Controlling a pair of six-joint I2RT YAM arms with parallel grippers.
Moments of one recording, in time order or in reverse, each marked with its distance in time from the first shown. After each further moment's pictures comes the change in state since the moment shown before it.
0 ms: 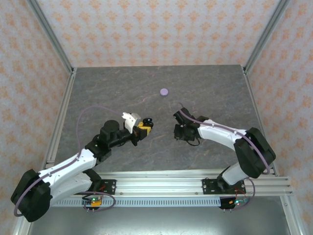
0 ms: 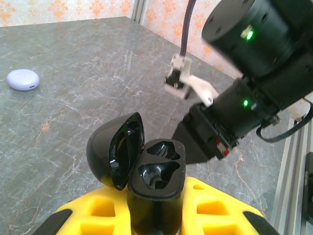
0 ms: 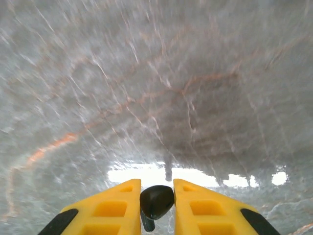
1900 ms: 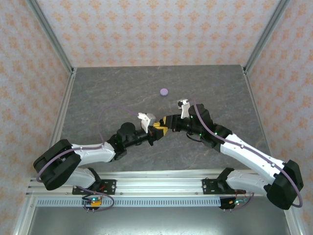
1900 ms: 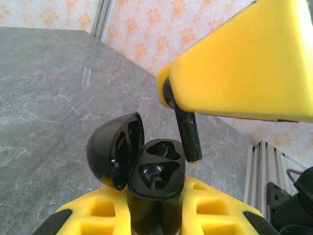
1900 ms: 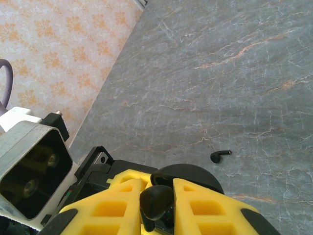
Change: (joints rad) left arm -0.163 0.402 0.043 0.513 -0.041 -0.179; right arm 0.085 -0.417 -0.048 0.346 -0.184 -0.169
